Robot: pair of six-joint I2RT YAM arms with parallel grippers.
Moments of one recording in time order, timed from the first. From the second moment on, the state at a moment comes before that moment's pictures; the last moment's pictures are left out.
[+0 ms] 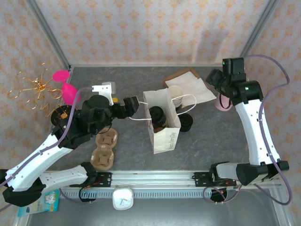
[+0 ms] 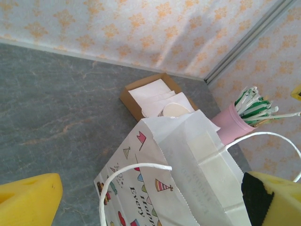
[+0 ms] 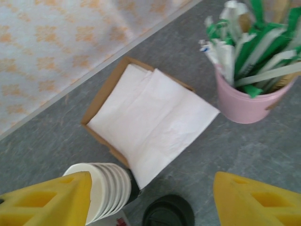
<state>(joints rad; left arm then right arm) -0.82 0.96 1.26 -0.71 -0.36 -0.66 0.14 1.28 1.62 -1.08 0.18 0.66</state>
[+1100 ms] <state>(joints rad) -0.82 1.14 1.33 -0.56 -0.29 -0.43 -0.24 1.45 1.60 -1.02 0.21 0.47</state>
